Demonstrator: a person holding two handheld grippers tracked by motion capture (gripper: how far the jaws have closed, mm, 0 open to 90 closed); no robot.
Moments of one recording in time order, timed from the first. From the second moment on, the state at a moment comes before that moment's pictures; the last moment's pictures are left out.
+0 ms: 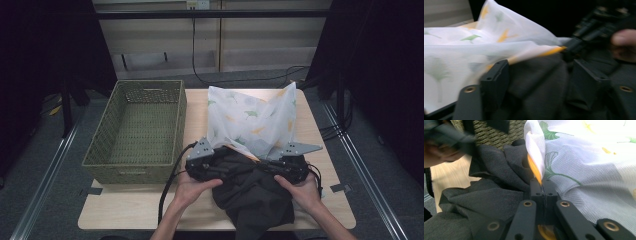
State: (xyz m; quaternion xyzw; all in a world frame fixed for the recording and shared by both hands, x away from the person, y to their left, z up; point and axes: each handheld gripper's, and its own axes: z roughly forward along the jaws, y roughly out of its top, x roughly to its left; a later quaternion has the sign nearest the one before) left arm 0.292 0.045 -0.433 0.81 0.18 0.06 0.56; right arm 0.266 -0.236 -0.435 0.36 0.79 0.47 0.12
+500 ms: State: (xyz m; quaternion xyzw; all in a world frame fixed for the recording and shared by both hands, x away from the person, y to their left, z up) left arm 0.273 -0.023 -0.480 0.88 0.12 0.08 0.46; right arm 0.269 -0.238 -0.435 0.37 0.79 0.47 0.12
